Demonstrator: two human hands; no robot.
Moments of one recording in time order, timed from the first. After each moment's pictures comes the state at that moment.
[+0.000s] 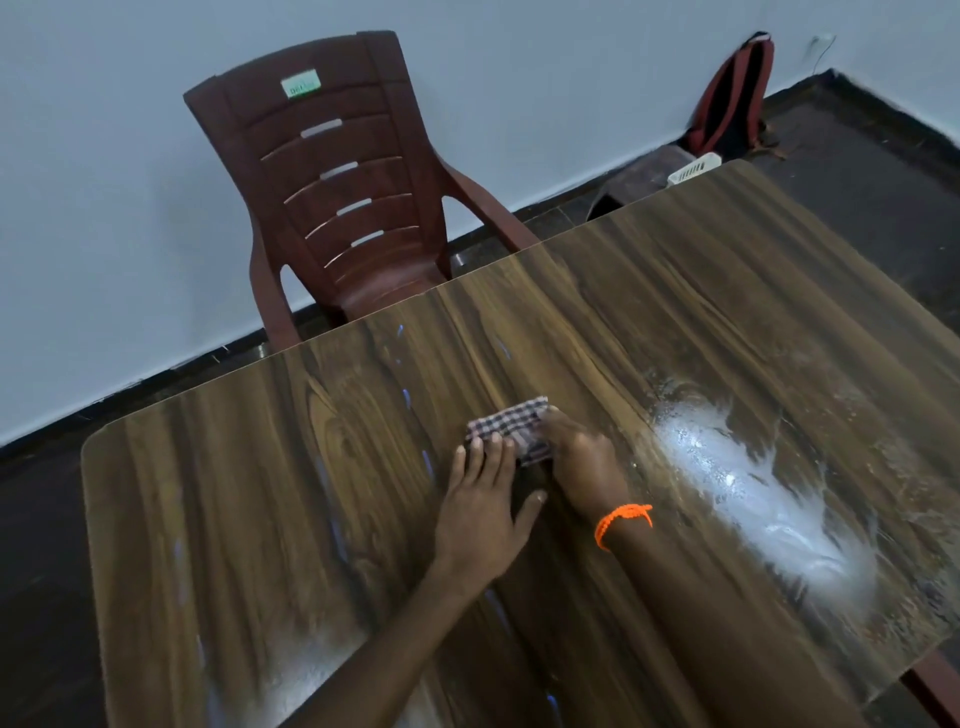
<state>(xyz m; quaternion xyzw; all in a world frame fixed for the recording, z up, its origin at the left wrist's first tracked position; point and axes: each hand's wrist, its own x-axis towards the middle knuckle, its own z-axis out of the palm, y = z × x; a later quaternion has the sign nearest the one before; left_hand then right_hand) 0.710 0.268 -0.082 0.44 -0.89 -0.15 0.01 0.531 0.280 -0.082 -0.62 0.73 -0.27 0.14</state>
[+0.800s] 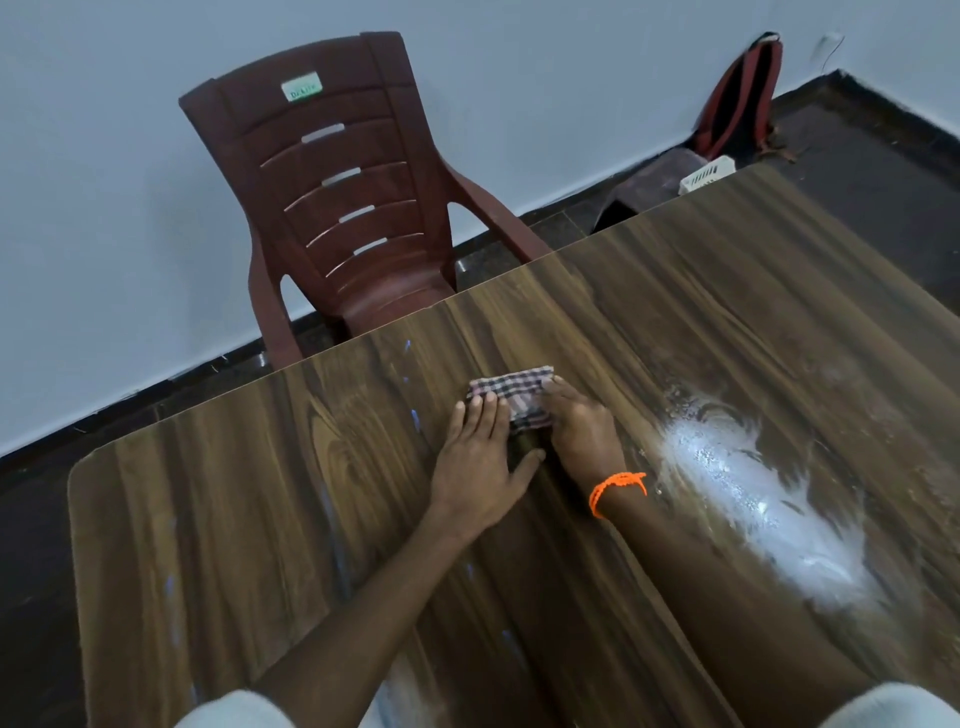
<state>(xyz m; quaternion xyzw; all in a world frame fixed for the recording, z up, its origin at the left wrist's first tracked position) 0.697 0.177 -0.087 0.44 -0.89 -0.14 0.00 0.527 0.208 -0.078 -0.61 0.72 -0.31 0.08</state>
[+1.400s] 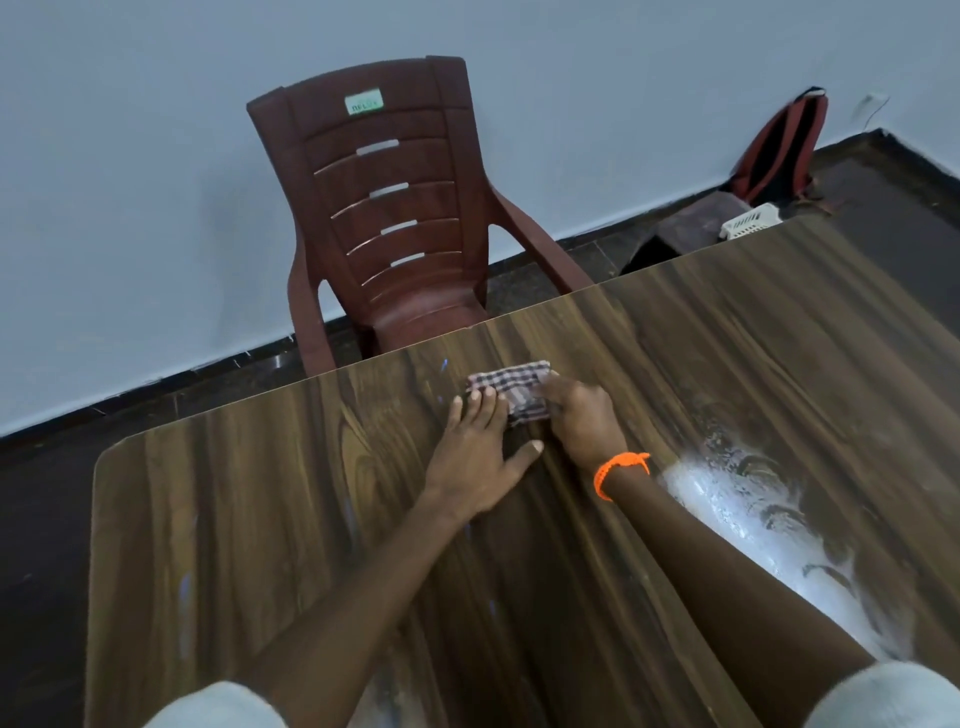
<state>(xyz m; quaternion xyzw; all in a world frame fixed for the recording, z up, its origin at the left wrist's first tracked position) 0.719 0.120 -0.077 0.46 -0.88 -0.16 -0.01 0.536 0.133 -0.068 -0.64 0.70 -0.27 0.15</state>
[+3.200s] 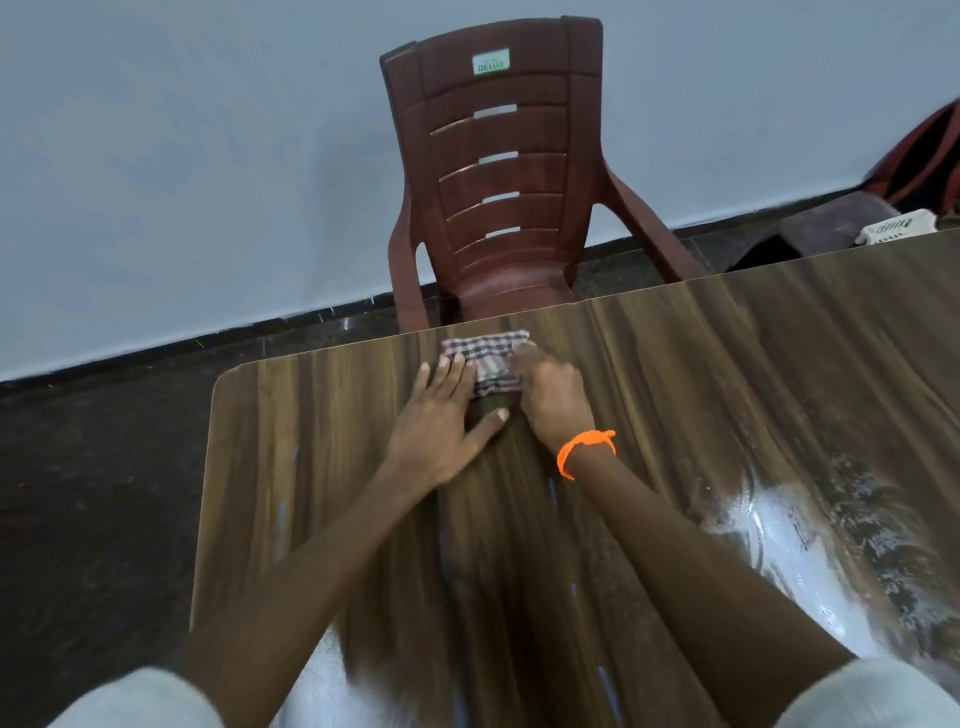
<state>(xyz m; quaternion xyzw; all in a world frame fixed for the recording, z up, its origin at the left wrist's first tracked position) 0.867 0.100 -0.082 0.54 -0.83 -0.14 0.00 0.682 0.086 -0.076 -0.71 0.65 -0.23 0.15</state>
